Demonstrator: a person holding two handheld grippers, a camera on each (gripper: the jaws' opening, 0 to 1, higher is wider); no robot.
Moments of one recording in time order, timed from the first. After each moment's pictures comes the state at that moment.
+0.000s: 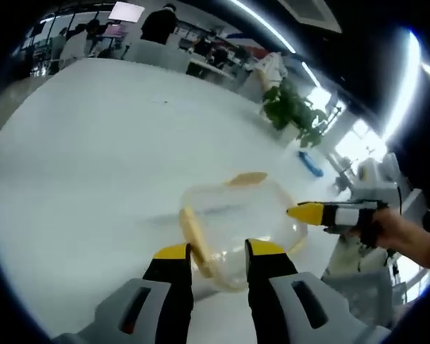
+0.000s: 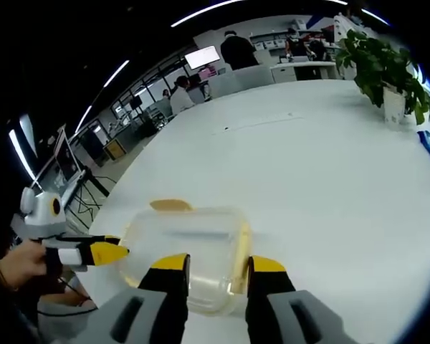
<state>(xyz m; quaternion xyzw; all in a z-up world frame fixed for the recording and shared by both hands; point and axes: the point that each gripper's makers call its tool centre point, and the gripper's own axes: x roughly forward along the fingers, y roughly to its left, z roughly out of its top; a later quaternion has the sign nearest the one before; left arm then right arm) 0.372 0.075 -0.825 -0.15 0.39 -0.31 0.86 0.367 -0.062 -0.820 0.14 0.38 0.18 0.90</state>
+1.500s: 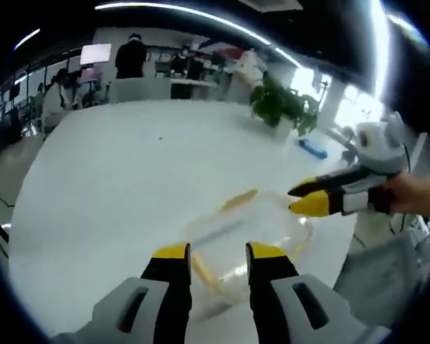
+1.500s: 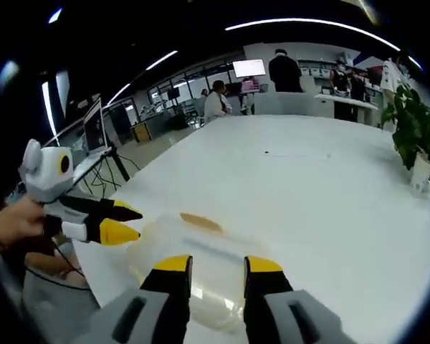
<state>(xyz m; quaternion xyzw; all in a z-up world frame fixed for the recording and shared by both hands) 0.381 0.083 -0.784 0.01 0.32 -0.35 0.88 0.381 -0.018 -0.784 0.02 0.33 0.28 0.90</state>
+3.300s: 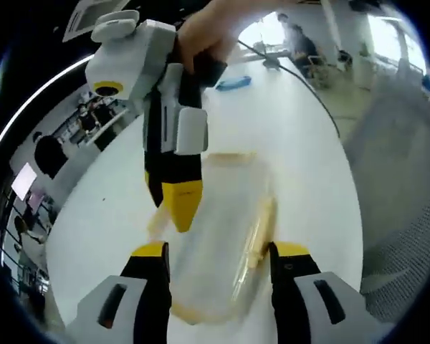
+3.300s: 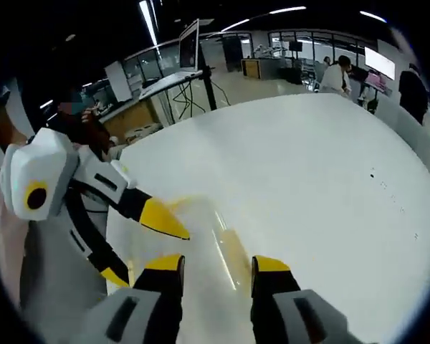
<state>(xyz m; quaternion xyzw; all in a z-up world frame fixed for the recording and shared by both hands) 0.353 0.028 -0.818 0.33 0.21 -0.49 0.79 0.412 0.036 -0.816 -0.16 0.40 0.55 0.71</state>
